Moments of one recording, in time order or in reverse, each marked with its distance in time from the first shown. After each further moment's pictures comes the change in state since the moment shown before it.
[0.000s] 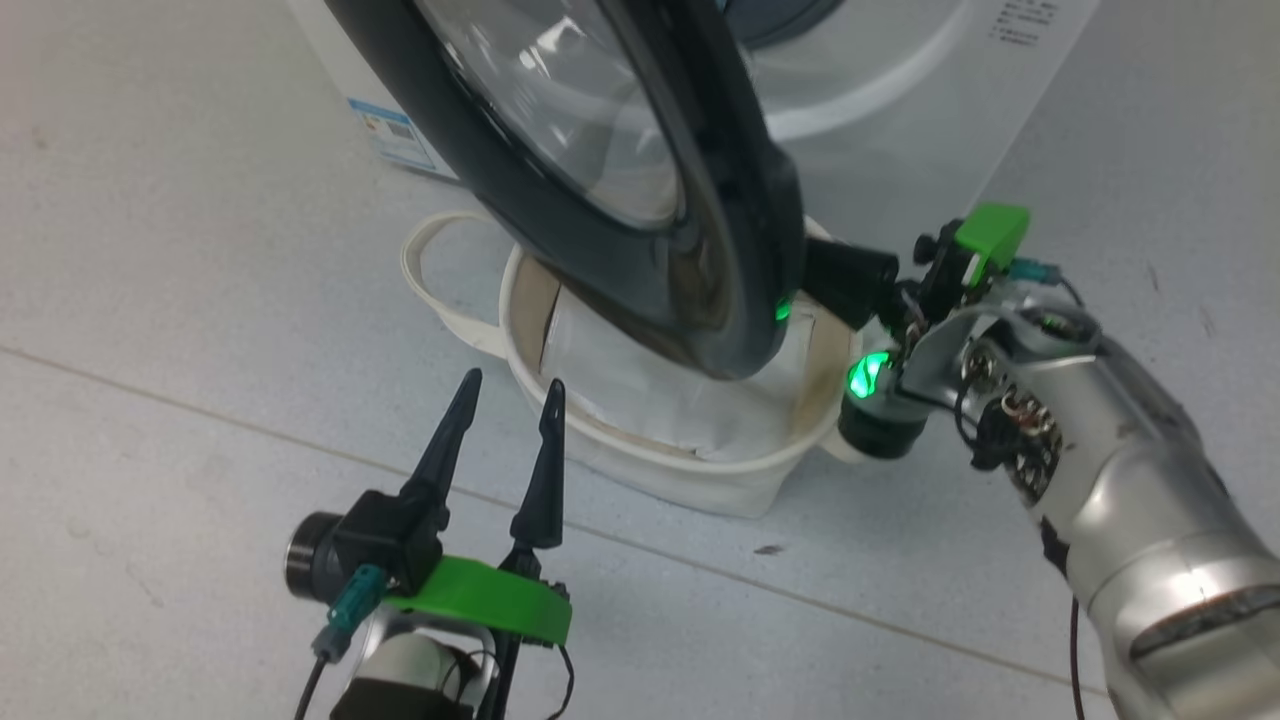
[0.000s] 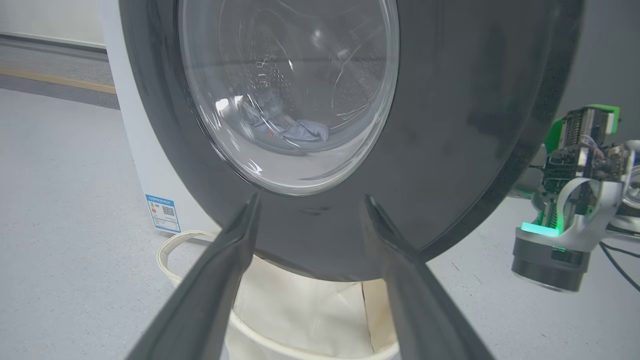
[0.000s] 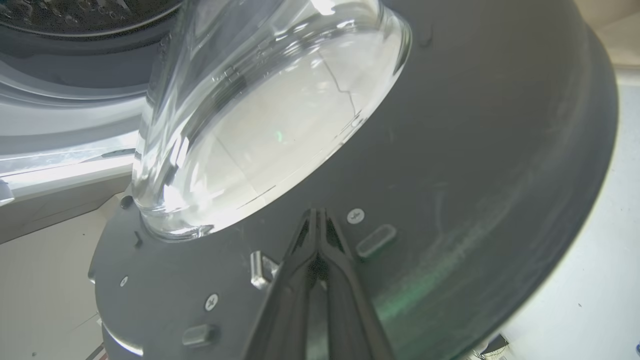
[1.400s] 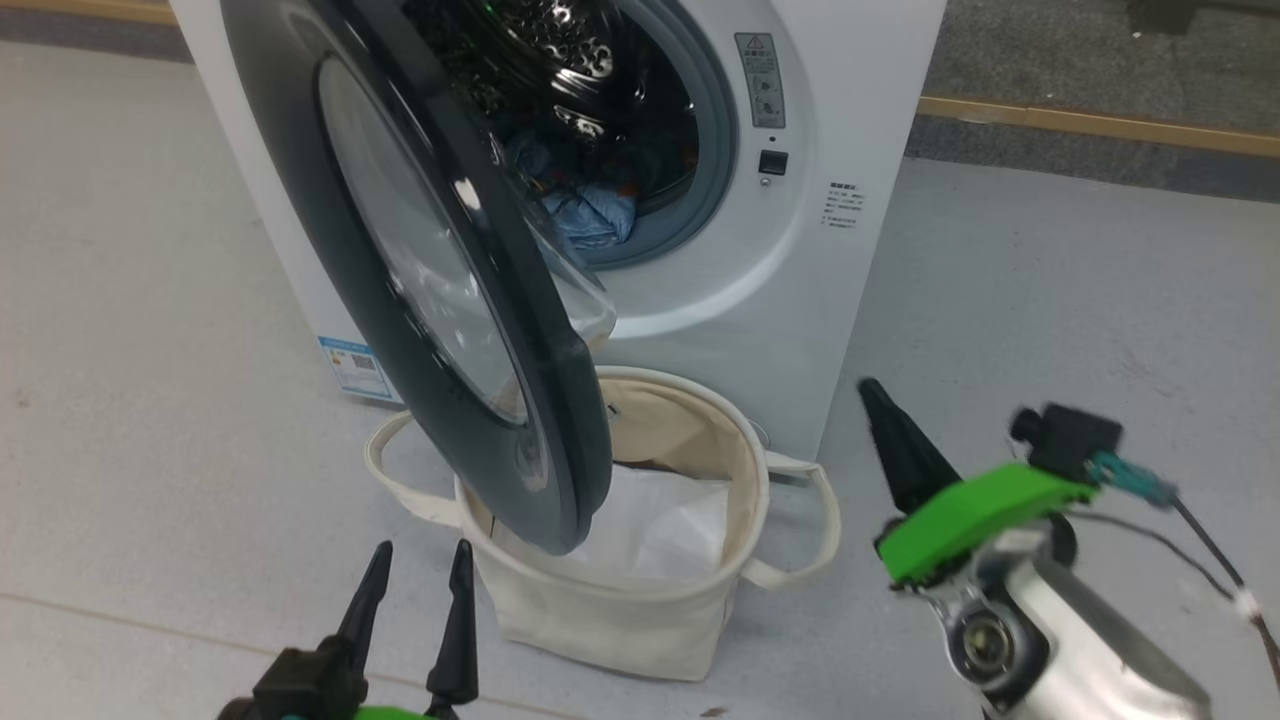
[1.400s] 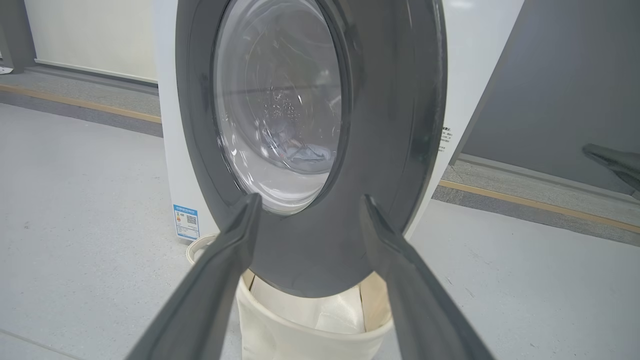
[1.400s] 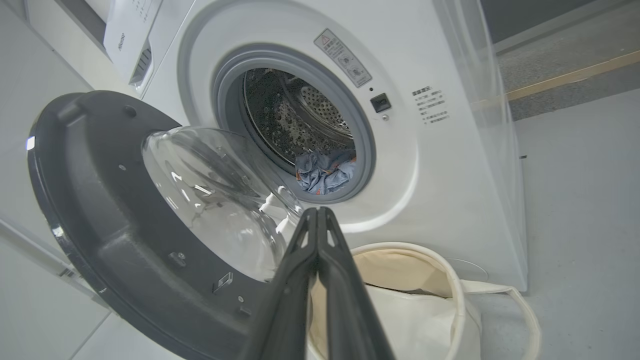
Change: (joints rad) left arm 0.282 0.097 0.060 -0.055 -0.078 0.053 0.001; right arm 0.595 -0.211 0.304 -0.751 -1.002 0.000 -1.083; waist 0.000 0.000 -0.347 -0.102
